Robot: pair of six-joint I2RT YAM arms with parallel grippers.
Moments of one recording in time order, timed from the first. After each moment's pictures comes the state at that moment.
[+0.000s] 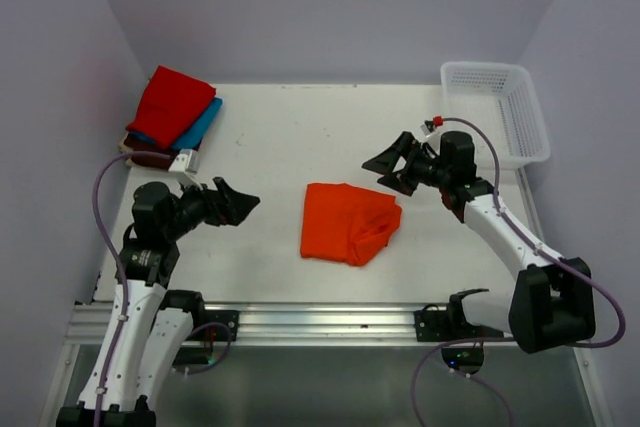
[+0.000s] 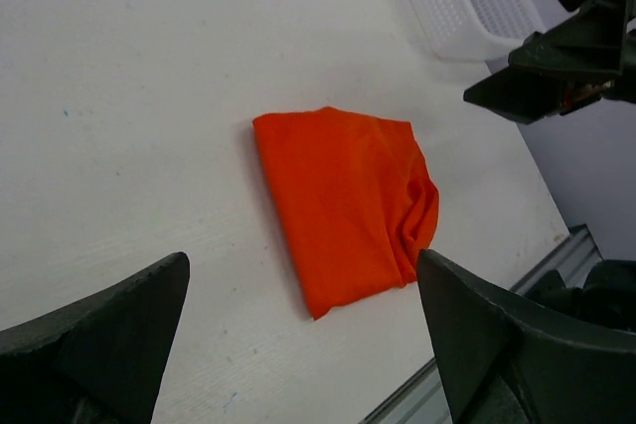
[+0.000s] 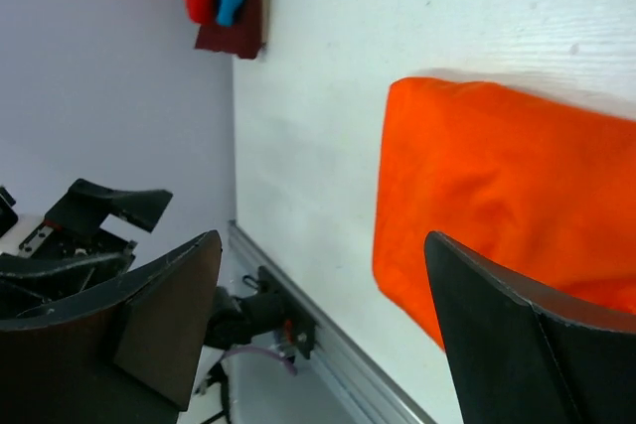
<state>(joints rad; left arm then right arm) -0.07 0.56 0.63 -0.38 0.52 -0.43 0.20 1.24 0.76 0.00 -0.64 0.92</state>
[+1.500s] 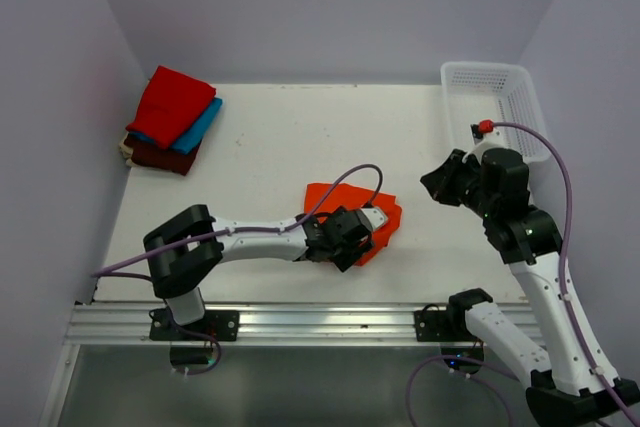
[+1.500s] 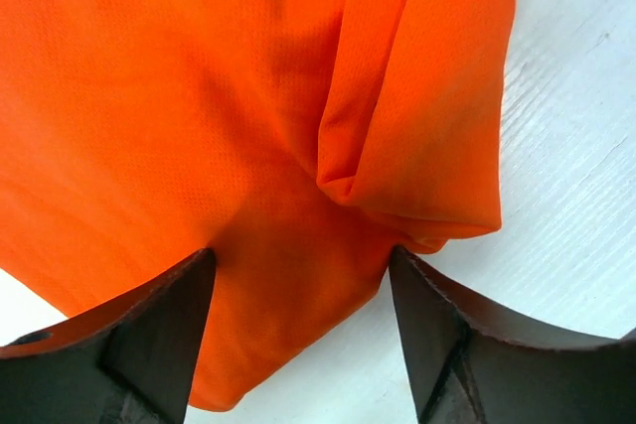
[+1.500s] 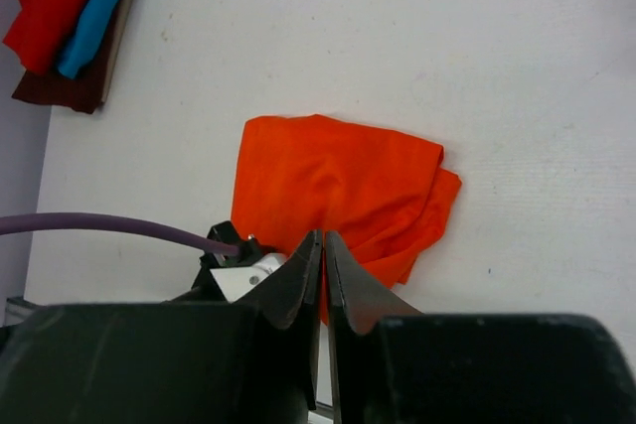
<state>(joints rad) -1.16 1.74 1.05 -0.33 -0.28 -0.17 0.26 0.79 1.03 -0.72 -0.10 0.50</state>
